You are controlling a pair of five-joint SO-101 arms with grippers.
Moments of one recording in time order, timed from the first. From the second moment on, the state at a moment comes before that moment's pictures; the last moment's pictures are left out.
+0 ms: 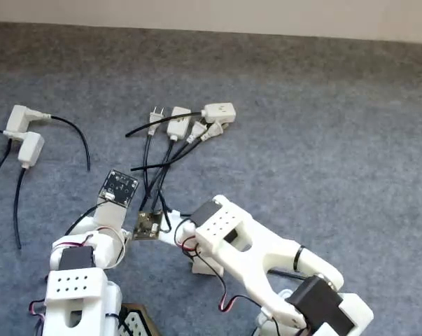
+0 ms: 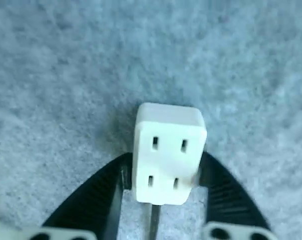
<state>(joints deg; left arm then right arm) -12.6 -70.7 90.2 50.9 -24.3 -50.0 -9.8 46.0 62.8 39.0</state>
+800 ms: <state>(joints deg) -11.5 -66.9 55.7 71.1 -24.0 -16.8 -40.7 39.6 79.5 23.6</state>
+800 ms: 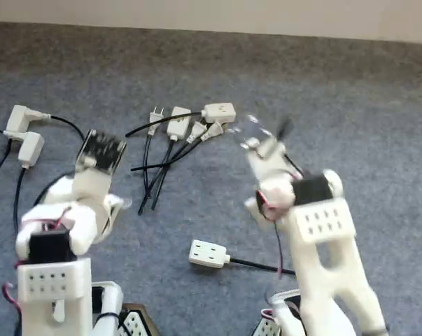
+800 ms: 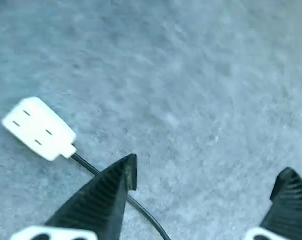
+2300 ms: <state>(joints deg) -1.2 46.6 -32.4 72.2 -21.4 -4.3 -58.2 78.9 54.6 13.7</state>
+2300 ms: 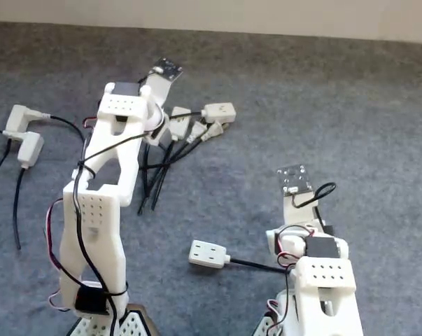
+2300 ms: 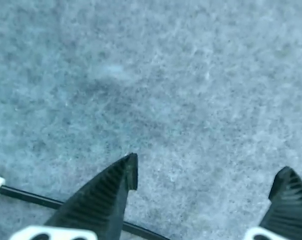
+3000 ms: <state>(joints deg) -4.3 48.2 -46.3 87.9 -28.2 -4.3 -58.2 80.5 54.5 13.7</state>
